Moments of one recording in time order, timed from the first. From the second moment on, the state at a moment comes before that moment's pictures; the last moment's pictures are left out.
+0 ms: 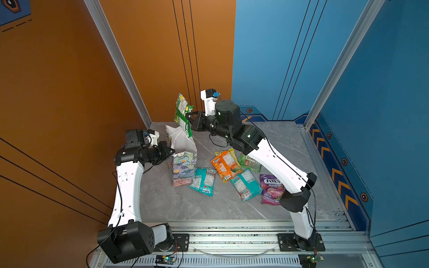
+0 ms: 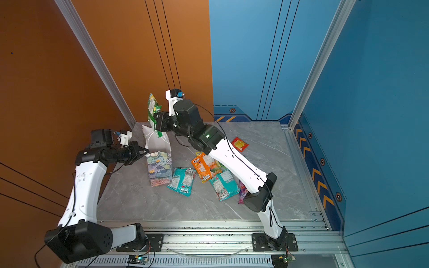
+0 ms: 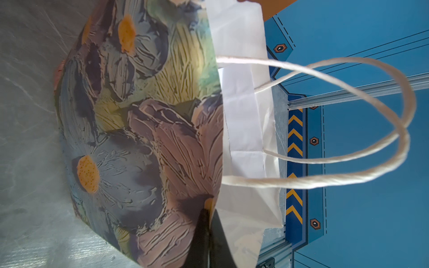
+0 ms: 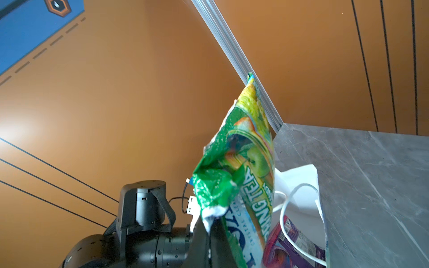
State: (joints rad) left arm 0.25 1.26 1.32 -0.97 0.64 -0.39; right arm 0.94 2.06 2.49 -0.53 -0.05 0.66
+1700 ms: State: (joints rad) left arm 0.31 1.18 1.24 -0.95 0.56 -0.41; right arm 0.97 2.25 2.48 -0.58 0.03 0.65
